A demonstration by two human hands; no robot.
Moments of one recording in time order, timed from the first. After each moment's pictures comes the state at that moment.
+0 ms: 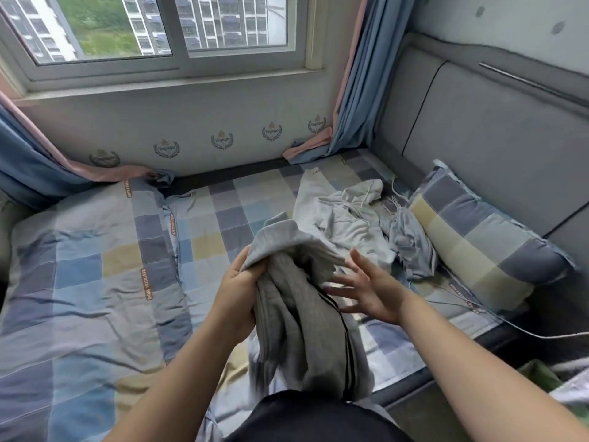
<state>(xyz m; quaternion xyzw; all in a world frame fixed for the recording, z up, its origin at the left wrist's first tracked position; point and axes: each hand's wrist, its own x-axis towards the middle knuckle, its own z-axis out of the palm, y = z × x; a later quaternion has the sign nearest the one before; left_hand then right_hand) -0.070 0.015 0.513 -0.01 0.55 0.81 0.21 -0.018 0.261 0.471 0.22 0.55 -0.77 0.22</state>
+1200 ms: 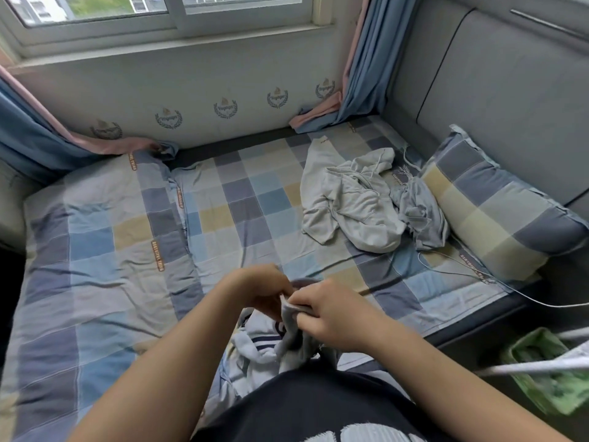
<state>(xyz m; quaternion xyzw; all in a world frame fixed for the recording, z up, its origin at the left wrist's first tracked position) -0.094 0.014 0.469 0.00 0.78 0.32 0.54 0.029 0.146 0.510 -0.11 0.93 -0.32 0.13</state>
